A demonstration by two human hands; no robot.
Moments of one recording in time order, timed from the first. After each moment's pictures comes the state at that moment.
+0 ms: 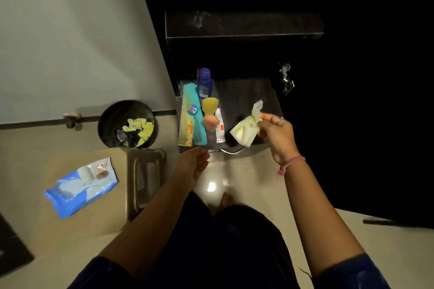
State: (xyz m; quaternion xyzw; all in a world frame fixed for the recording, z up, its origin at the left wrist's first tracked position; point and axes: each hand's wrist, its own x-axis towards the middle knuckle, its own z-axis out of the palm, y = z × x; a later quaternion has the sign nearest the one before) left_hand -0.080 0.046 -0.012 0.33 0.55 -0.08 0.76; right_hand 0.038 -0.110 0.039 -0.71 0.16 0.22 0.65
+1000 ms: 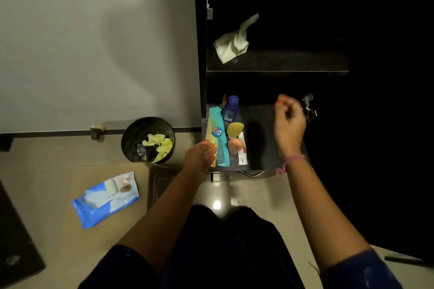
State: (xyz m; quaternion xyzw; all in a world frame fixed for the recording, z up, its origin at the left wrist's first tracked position) left_hand -0.051 0.111 0.026 0.33 0.51 -0.03 0.79; right_hand 0.074 -0.035 0.064 -0.80 0.02 -0.04 0.60
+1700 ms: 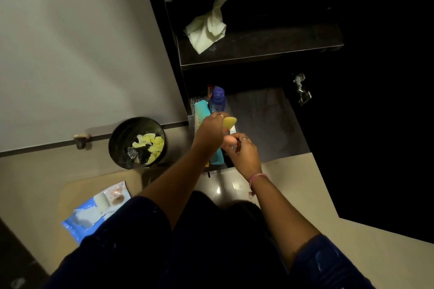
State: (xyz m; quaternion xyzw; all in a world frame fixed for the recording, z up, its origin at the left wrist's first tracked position) left_hand 0.023 0.101 -0.007 0.93 0.15 -0.08 0.34; right_hand 0.017 -0.020 -0.031 -0.87 -0.01 0.24 0.42
